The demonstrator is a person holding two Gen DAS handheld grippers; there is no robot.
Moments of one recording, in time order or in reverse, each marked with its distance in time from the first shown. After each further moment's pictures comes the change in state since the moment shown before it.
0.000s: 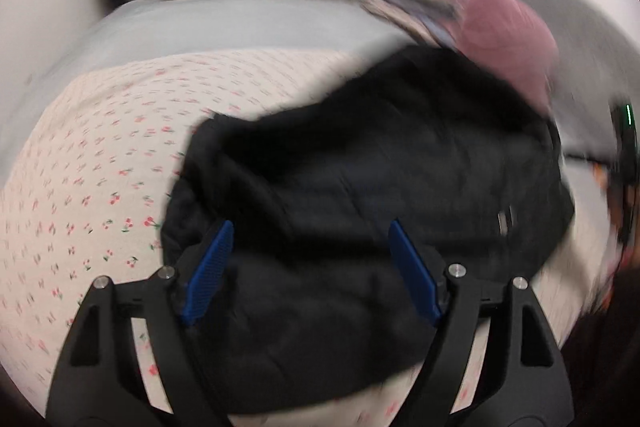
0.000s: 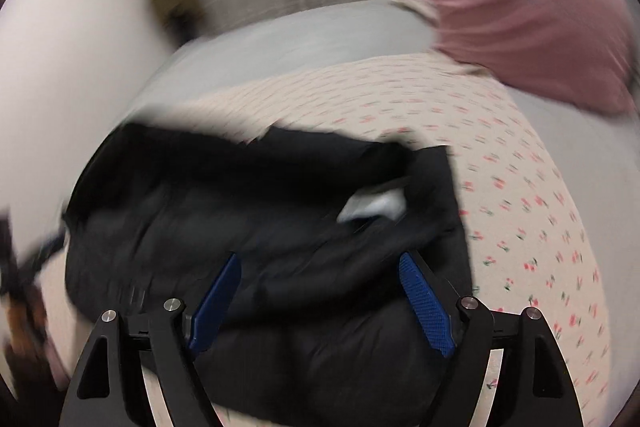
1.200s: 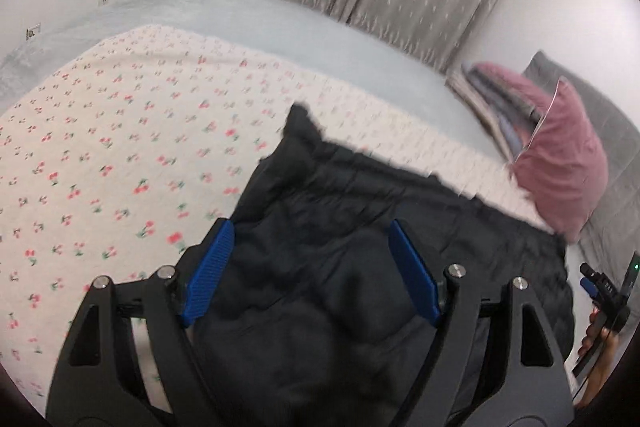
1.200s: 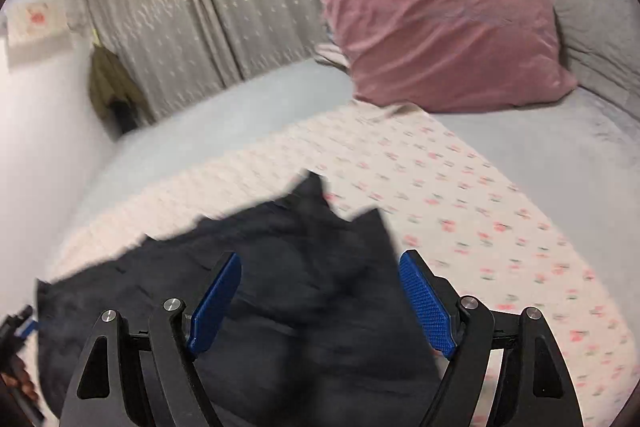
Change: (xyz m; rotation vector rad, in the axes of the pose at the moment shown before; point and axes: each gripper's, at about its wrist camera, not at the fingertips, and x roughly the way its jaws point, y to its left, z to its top) left arm 0.015 0.061 0.012 -0.474 -0.152 0.122; right arm 0.018 -0.059 0.004 0.308 -0.261 -0.204
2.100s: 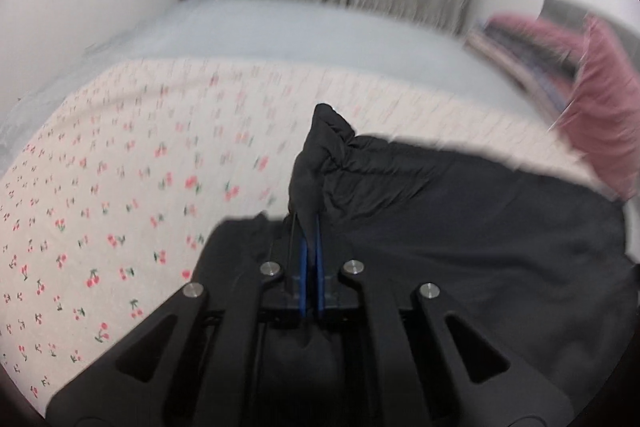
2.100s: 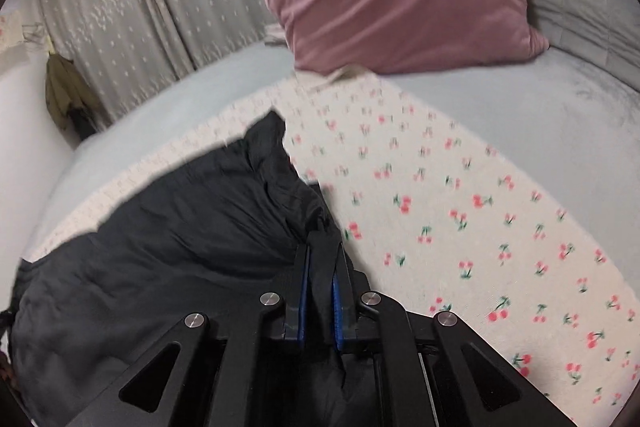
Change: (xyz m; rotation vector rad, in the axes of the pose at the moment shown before) left arm 0.118 -0.046 0.036 0.210 0.027 0.183; right arm 0.064 -0.034 -0.005 0.094 0.046 -0.106
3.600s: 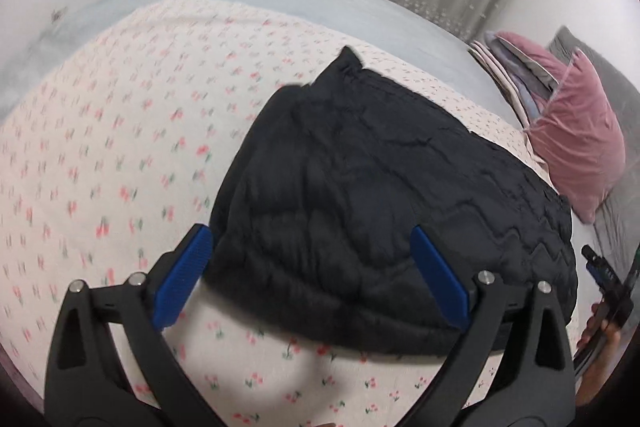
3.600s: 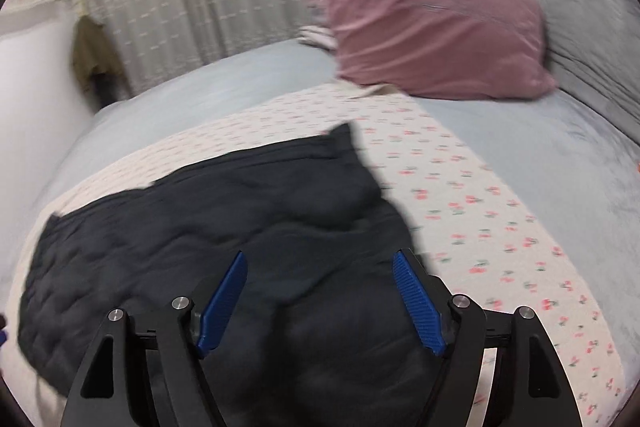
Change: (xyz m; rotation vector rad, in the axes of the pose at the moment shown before) left arm -0.146 0.045 -0.086 -0.236 0.101 -0.075; right arm -0.105 0.057 -0.018 -0.159 0.001 0.032
